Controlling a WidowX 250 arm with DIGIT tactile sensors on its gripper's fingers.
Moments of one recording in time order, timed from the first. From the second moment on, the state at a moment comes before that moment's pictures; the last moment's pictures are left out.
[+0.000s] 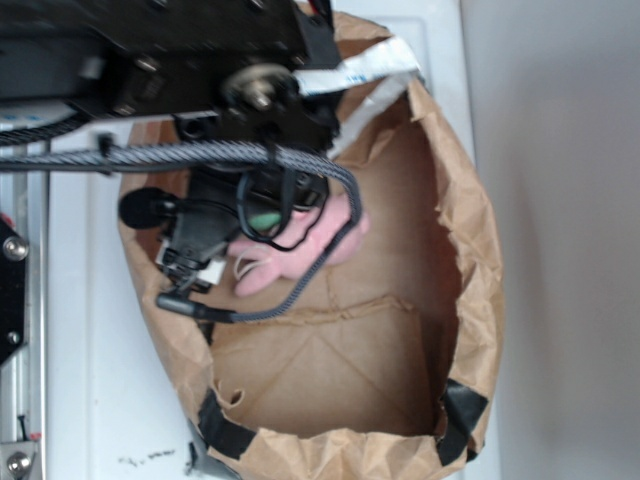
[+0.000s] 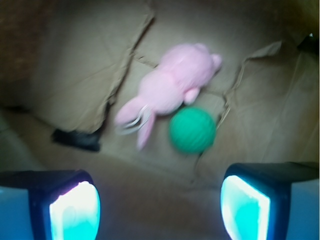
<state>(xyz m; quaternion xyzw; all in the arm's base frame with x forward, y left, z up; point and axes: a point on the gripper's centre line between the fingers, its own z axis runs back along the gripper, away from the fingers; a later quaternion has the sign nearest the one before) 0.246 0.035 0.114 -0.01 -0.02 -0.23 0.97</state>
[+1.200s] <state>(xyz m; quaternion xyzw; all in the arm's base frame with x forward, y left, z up) 0.264 0.056 0.083 0.02 -0.02 -0.34 0.94</state>
